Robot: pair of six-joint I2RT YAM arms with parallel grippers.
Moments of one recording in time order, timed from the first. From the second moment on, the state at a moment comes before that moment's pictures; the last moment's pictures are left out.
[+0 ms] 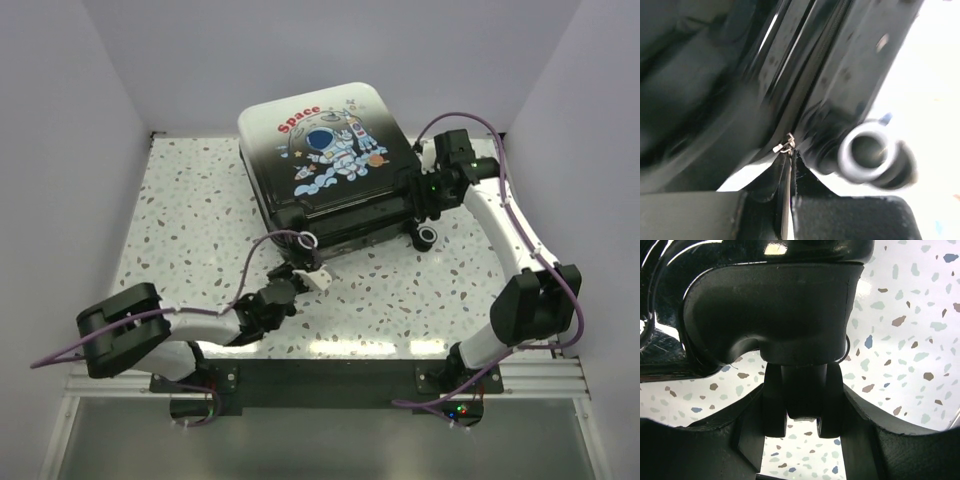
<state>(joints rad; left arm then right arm) -1.06 1.35 0.33 0.73 -0.64 0.55 0.19 1.56 1.48 -0.95 -0.04 -0.07</state>
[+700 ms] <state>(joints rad) -1.23 2.00 0.98 0.80 -0.90 0.55 0.19 1.50 1.41 -0.90 -0.03 -0.07</state>
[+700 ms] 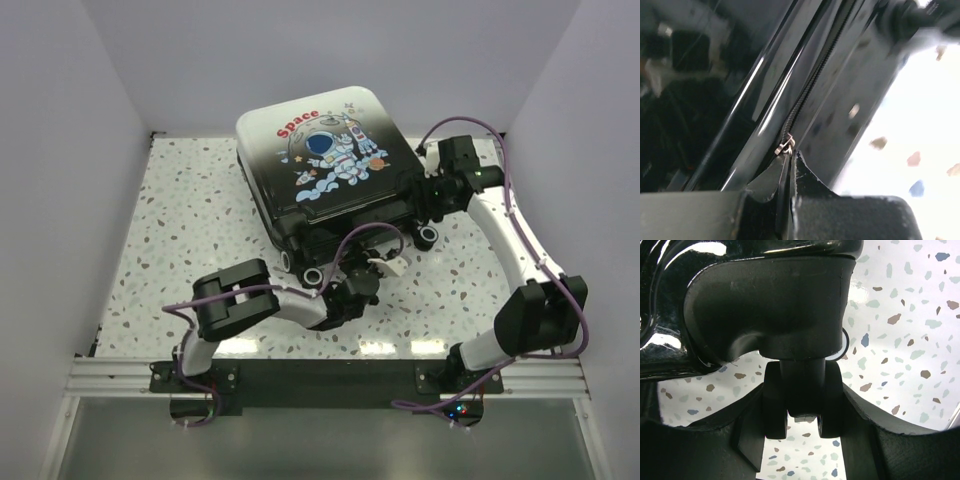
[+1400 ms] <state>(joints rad) -1.18 2.26 1.17 1.08 -0.37 0.75 0.19 1.48 1.40 -0.92 -0.08 -0.06</state>
